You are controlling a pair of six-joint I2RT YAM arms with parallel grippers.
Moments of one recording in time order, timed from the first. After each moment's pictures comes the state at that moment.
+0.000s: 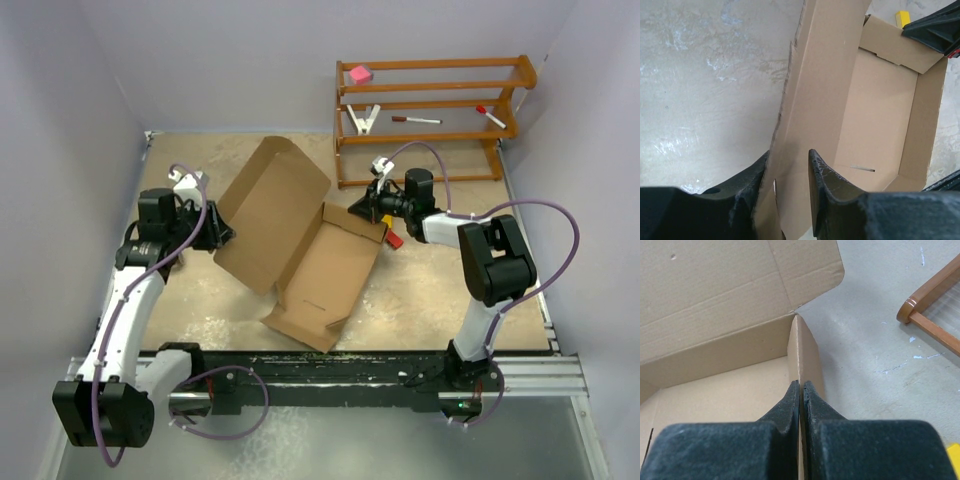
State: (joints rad) left arm -0.01 0.99 0.89 -0.54 0.43 -0.18; right arm 0.25 1.85 0.96 0.49 -0.77 0.00
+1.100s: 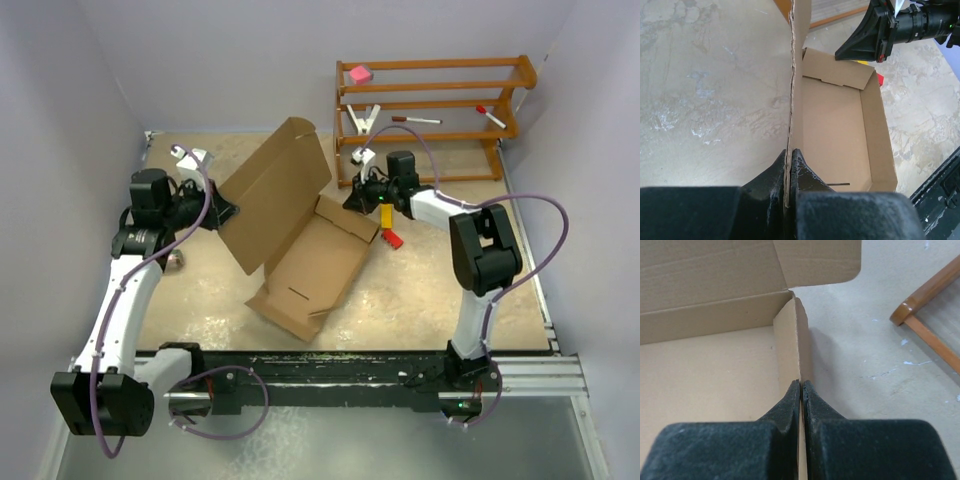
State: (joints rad) left arm -0.01 1.04 1.00 -0.41 0.61 -0.10; right arm 0.29 1.94 1.25 0.06 -0.68 -0.18
